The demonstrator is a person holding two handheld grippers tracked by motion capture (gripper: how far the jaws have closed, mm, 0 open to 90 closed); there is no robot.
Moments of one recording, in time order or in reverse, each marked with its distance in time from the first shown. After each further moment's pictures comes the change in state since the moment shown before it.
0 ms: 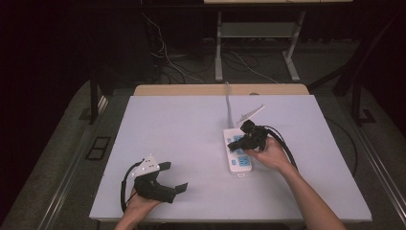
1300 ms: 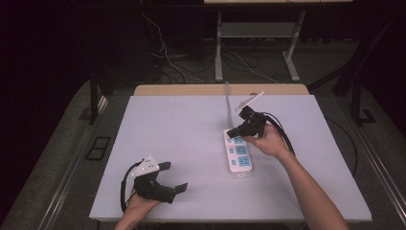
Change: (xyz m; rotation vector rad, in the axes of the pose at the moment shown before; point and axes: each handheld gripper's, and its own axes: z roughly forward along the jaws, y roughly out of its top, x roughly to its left) left arm 0.000 0.000 -0.001 -0.004 -0.001 -0.001; right arm -0.015 0.033 -0.013 -0.007 -0.041 0.004
